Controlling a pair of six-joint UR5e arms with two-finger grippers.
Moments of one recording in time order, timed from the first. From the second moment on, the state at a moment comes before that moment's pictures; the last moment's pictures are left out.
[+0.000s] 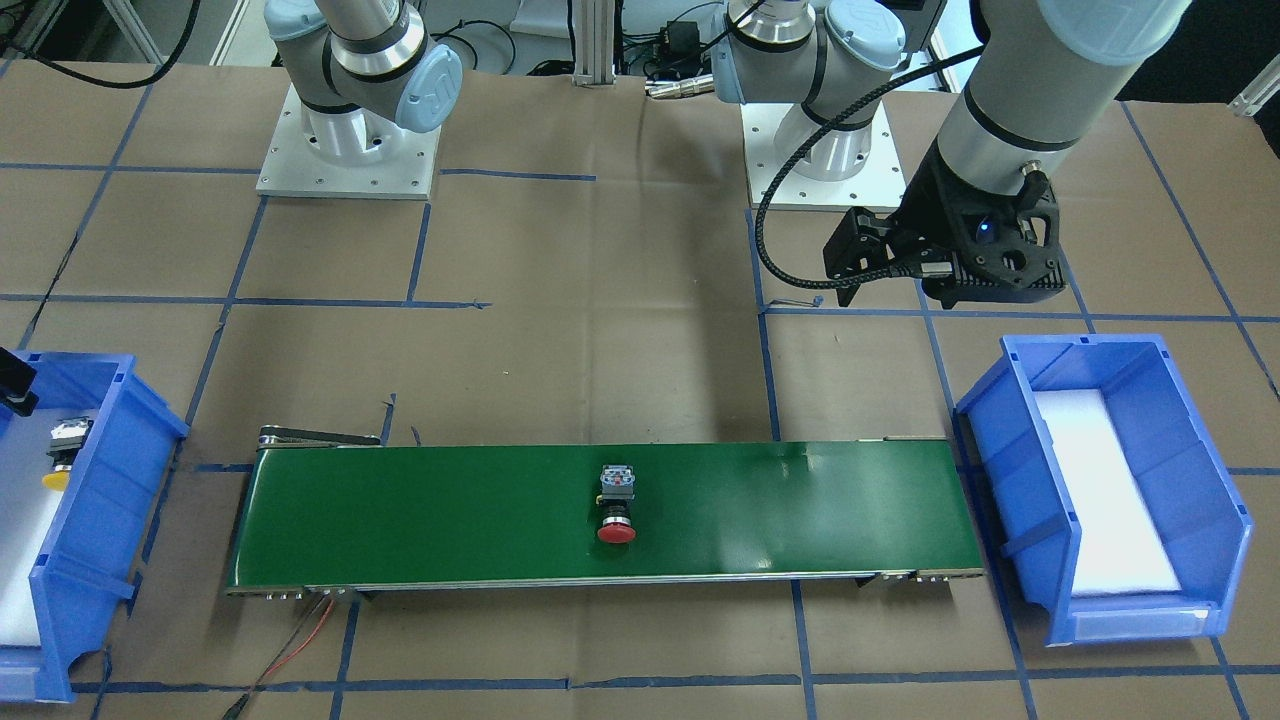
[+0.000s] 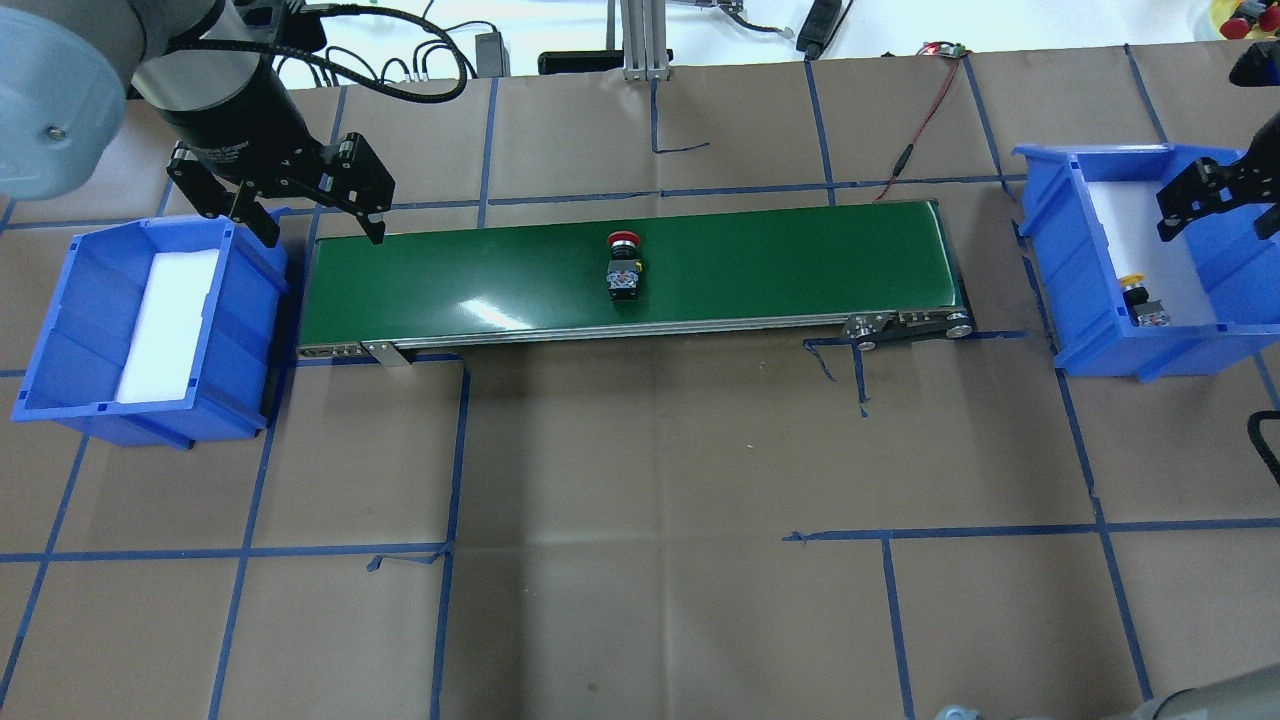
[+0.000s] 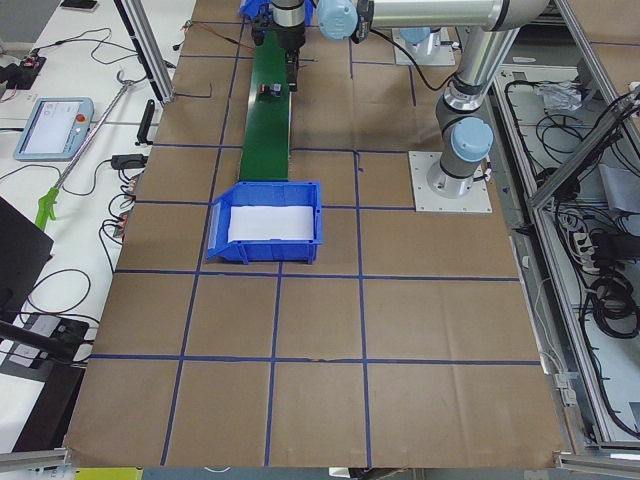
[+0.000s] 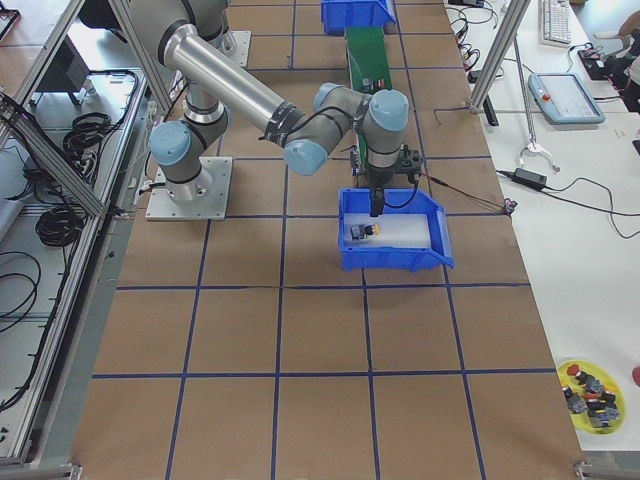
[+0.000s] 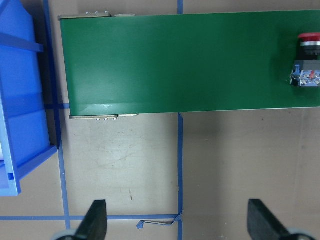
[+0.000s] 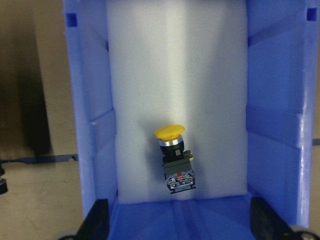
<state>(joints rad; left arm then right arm) -1.52 -1.64 -1.53 -1.58 1.58 0.06 1.05 -1.35 1.65 -1.94 -1.58 -0.48</state>
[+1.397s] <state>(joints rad) -1.52 -1.64 -1.53 -1.58 1.58 0.07 1.59 -1.39 1.61 -1.93 -1.54 0.05</state>
